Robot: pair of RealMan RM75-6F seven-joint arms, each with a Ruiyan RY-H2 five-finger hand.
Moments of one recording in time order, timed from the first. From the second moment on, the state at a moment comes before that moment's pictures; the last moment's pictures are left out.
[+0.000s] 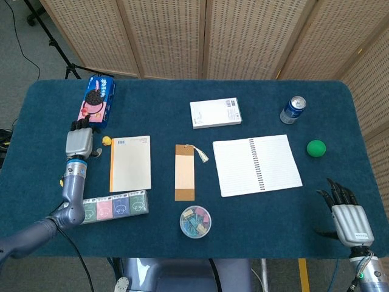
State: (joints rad) left arm -0.78 -1.67 -0.32 -0.97 0.71 0.89 0.42; right arm 0.11 -1.11 0.02 -1.68 -1.45 1.36 -0.20
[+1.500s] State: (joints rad) left arm -0.87 -1.81 -0.36 -0.68 0.71 0.75 0.46; right arm 0.13 -1.12 0.04 -1.65 -1.39 1.31 -0.17
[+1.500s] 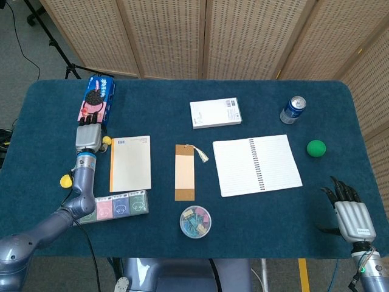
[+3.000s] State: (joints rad) left arm -0.69 -1.47 -0.30 -1.30 0.75 0.97 0.54; right arm 0.14 -1.12 0.04 -1.64 -1.36 1.30 -0.20
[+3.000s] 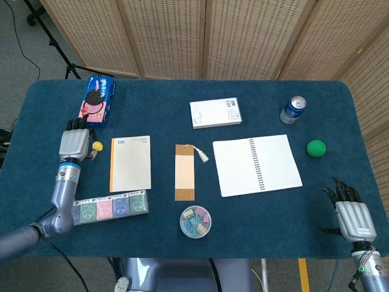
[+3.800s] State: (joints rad) left arm -0.48 -1.27 -0.12 -1.47 0.88 1.05 0.41; right arm 0.14 -1.13 0.03 -1.65 -1.36 1.30 -0.23
